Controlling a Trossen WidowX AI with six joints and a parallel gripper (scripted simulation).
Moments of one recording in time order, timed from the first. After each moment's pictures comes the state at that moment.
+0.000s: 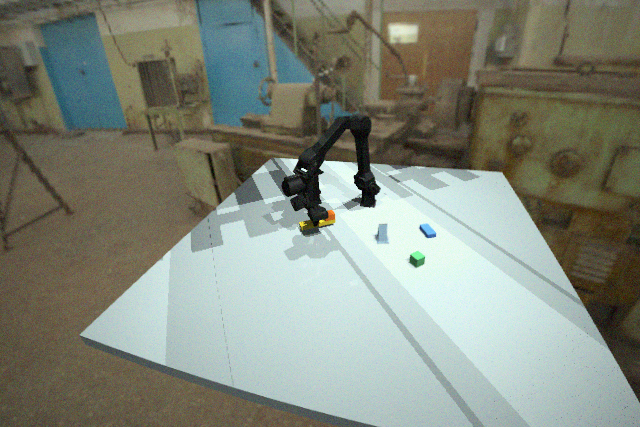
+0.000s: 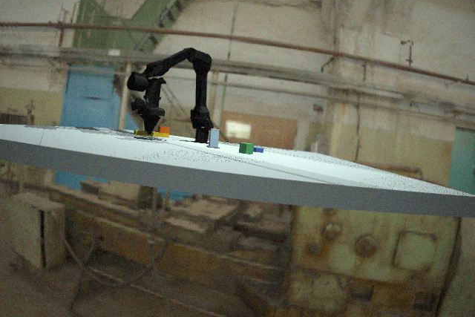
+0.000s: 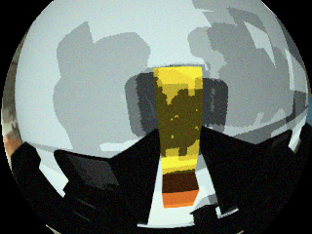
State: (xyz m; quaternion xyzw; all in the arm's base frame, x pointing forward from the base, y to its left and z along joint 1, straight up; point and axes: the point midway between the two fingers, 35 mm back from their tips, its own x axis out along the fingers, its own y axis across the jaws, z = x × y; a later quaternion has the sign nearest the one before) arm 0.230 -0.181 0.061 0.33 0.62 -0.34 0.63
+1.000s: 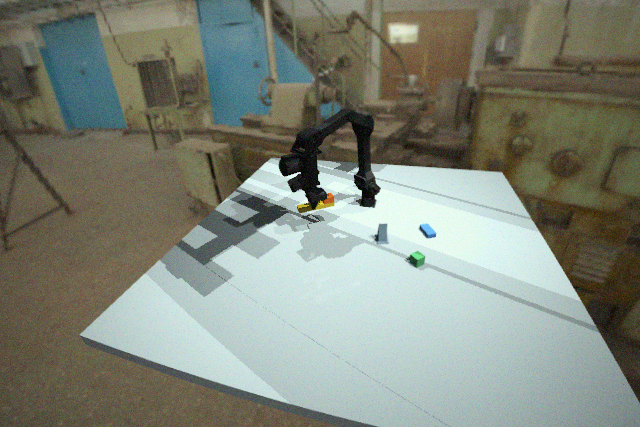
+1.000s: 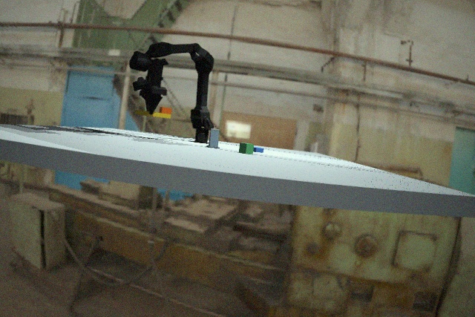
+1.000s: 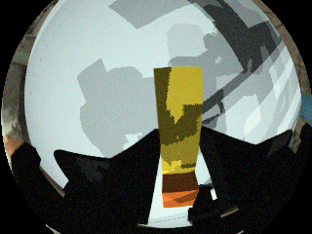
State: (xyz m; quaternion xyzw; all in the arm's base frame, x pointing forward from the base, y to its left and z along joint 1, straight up) arm 0.231 -0.181 0.137 0.33 0.62 -0.34 0.63
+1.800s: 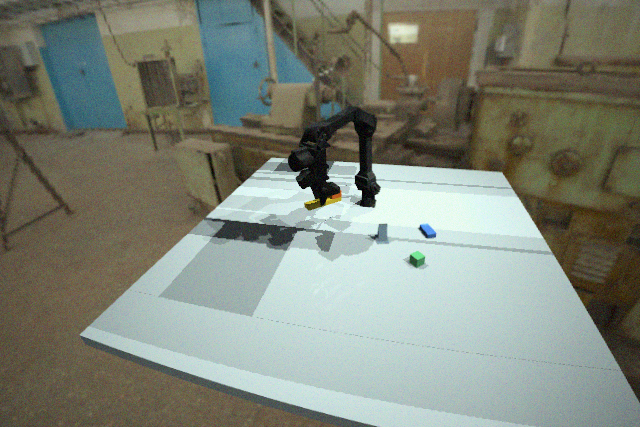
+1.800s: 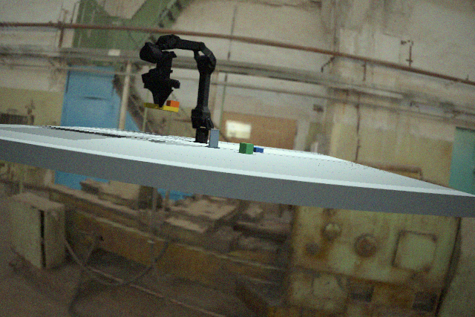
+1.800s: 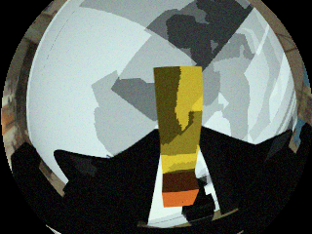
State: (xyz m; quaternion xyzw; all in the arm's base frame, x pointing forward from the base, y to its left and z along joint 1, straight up) arm 0.247 -0.145 0.166 0.27 0.64 -0.28 0.66
